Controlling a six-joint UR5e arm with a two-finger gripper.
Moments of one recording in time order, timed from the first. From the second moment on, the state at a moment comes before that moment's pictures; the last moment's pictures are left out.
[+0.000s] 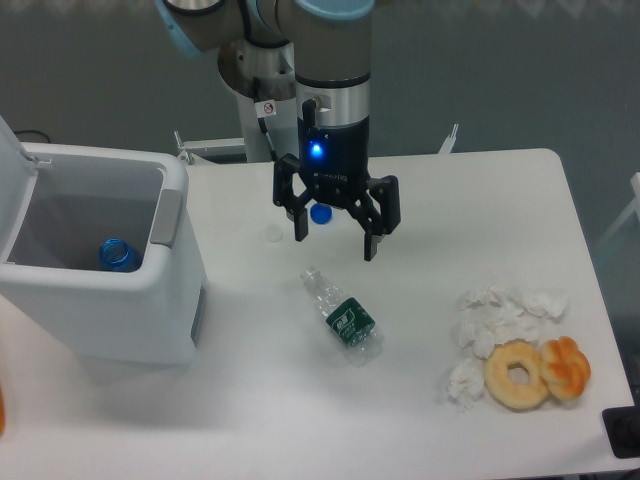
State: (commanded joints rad) arm 2.47 -1.64 -1.68 -0.93 1.39 0.93
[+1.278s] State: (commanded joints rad) arm 2.46 -1.63 -1.87 -0.96 1.51 0.78
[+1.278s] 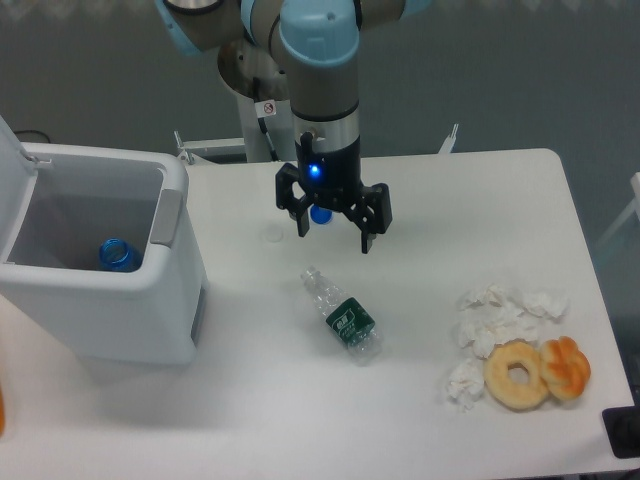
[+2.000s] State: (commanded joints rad) arm 2.46 -1.78 -1.79 -0.99 1.51 0.35
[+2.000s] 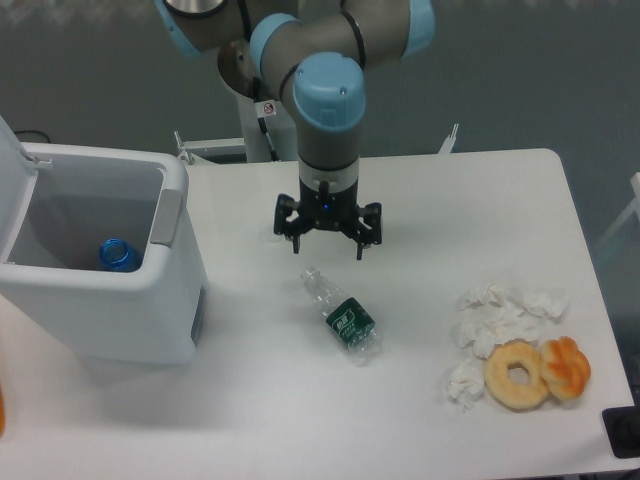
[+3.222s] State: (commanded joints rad) arm 2.47 -2.02 -1.63 -0.94 1.56 0.11
